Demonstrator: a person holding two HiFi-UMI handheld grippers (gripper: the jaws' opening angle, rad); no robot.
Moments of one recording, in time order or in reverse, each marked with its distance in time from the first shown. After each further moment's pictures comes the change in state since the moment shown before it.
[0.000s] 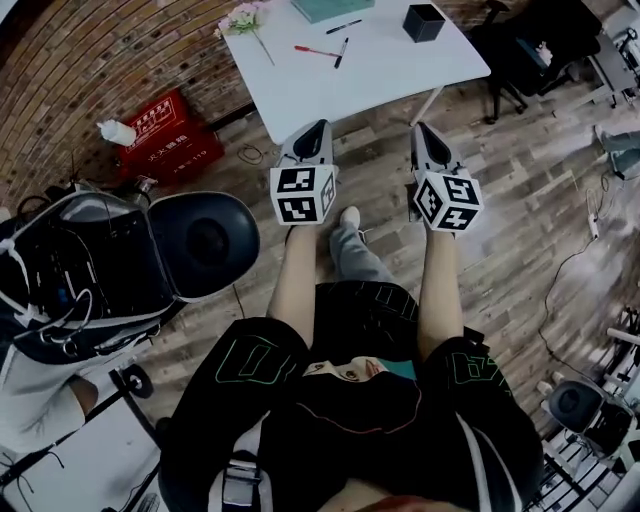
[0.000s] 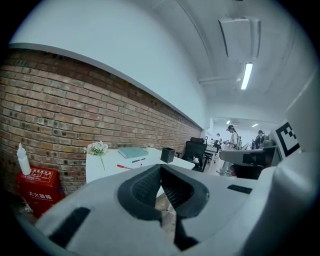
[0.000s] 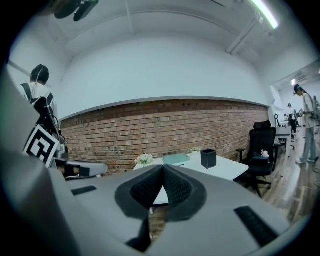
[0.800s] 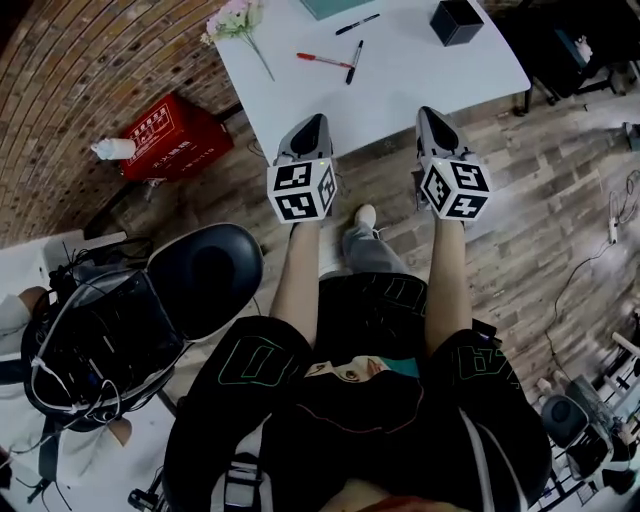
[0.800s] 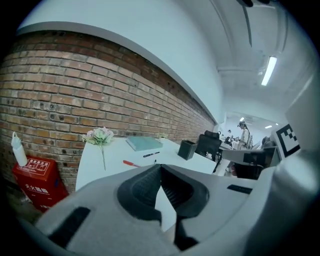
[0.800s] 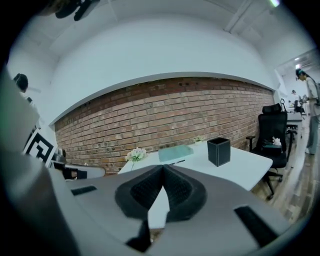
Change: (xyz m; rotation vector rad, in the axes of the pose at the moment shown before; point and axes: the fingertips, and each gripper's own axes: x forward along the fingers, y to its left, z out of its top) left arm 0.143 0.086 -0.018 -0.096 0.139 0.106; right arm 0.175 -0.061 -0.020 0.070 0.124 0.054
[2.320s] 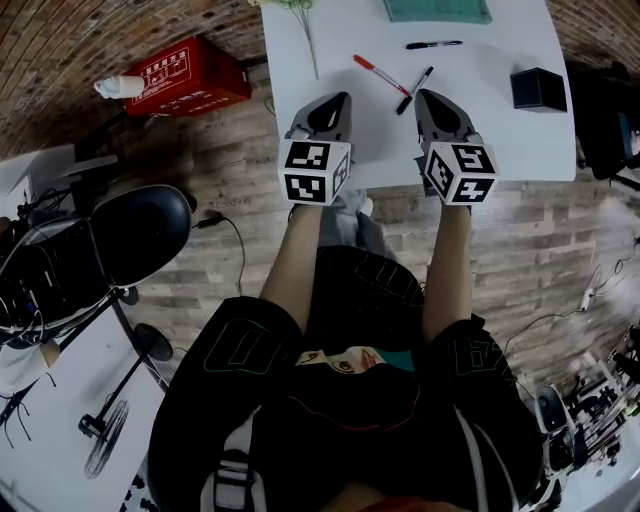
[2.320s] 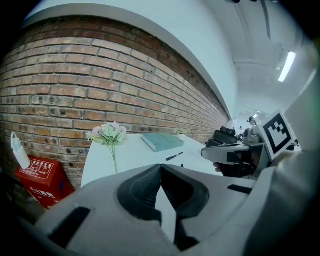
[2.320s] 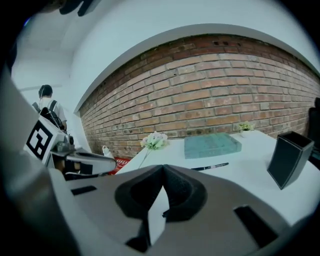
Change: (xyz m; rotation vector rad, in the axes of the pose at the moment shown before) left arm 0.094 0.094 0.024 -0.039 0.072 0.110; right arm 0.199 0.052 -0.005 -0.138 0.230 0.343
